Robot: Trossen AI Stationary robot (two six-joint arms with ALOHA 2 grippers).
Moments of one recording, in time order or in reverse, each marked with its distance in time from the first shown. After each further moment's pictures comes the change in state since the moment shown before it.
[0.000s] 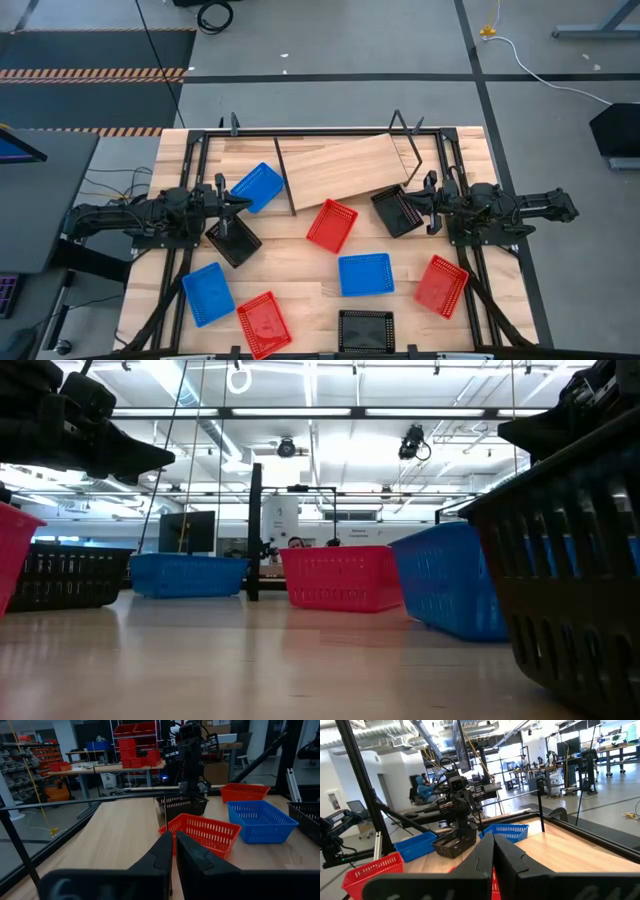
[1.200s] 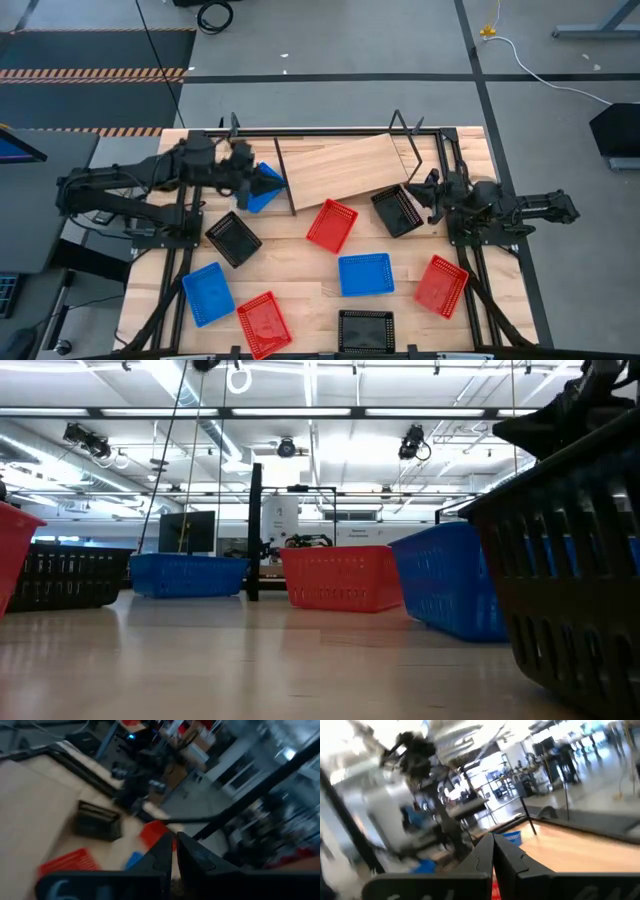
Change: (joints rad) left arm 0.002 0.909 1.094 -0.325 0.210 -0.772; right arm -0.025 0.000 0.017 0.059 0.104 0.264
